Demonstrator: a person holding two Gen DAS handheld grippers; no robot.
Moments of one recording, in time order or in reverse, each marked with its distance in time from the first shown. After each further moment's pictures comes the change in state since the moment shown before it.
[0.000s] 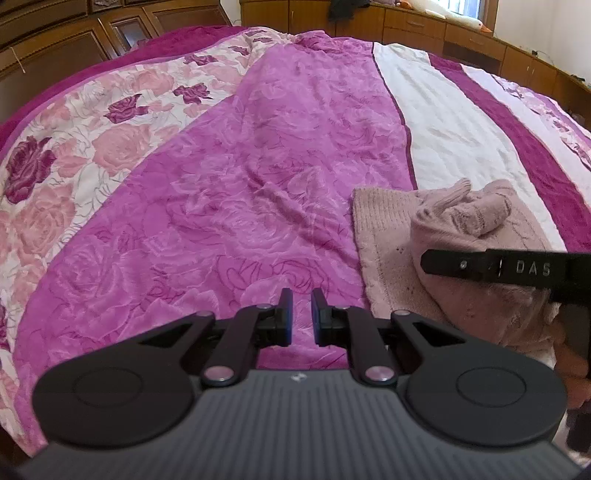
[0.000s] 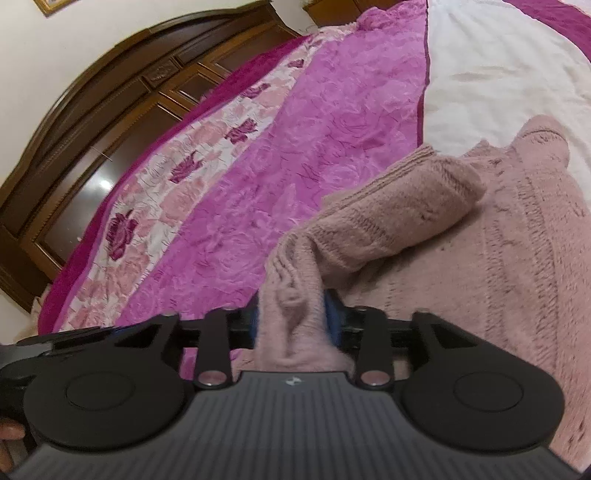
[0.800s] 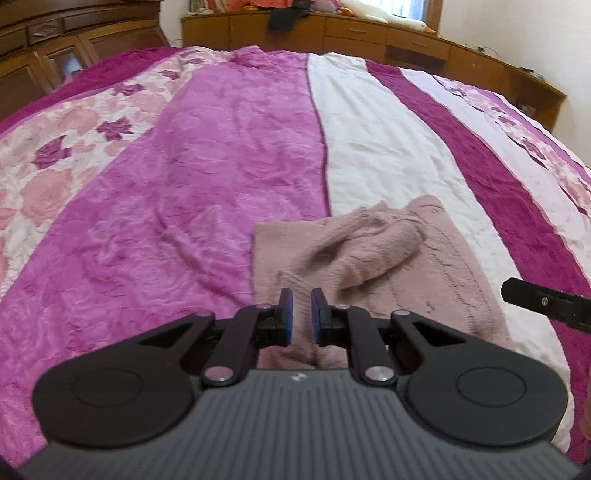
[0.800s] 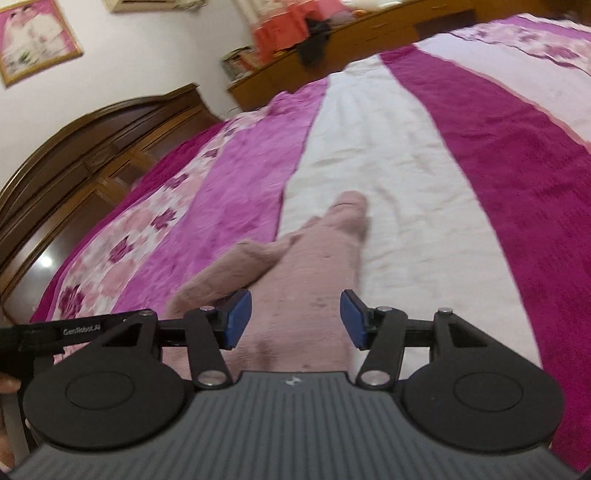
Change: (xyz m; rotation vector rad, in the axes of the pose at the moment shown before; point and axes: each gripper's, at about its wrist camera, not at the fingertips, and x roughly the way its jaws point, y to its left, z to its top) left arm 0.009 -0.069 0.026 0.099 -0.038 -0.159; right arm -0.149 -0.079 -0.029 0.104 -0.273 -0.230
